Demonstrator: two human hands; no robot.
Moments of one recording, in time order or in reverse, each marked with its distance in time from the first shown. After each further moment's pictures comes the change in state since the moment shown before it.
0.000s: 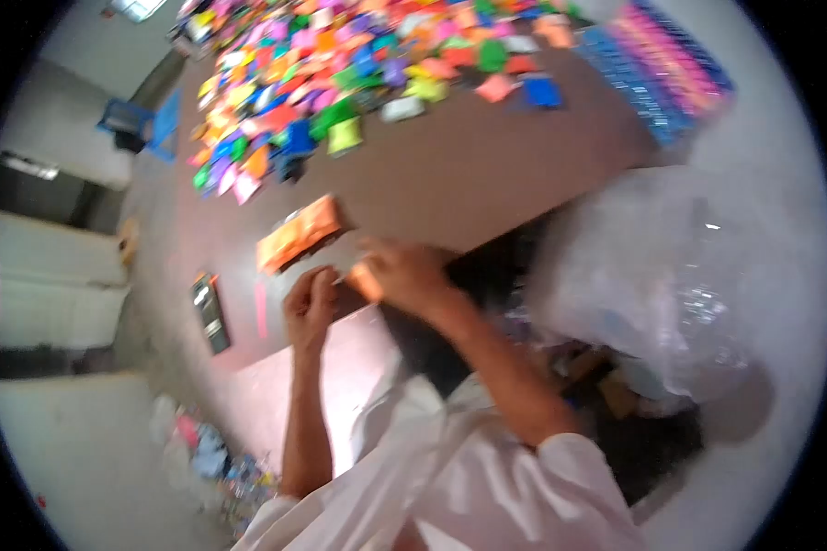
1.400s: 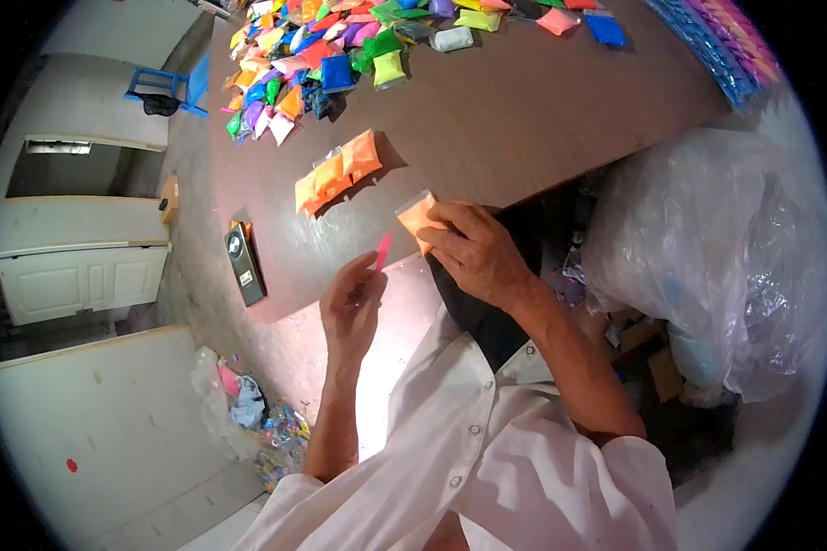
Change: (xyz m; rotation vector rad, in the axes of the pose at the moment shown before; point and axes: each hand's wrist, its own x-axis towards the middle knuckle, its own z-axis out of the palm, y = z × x) left_hand -0.067 0.006 -0.022 0.267 -0.053 0.137; right_hand -0.049 0.003 -0.013 -0.016 -0.016 -0.325
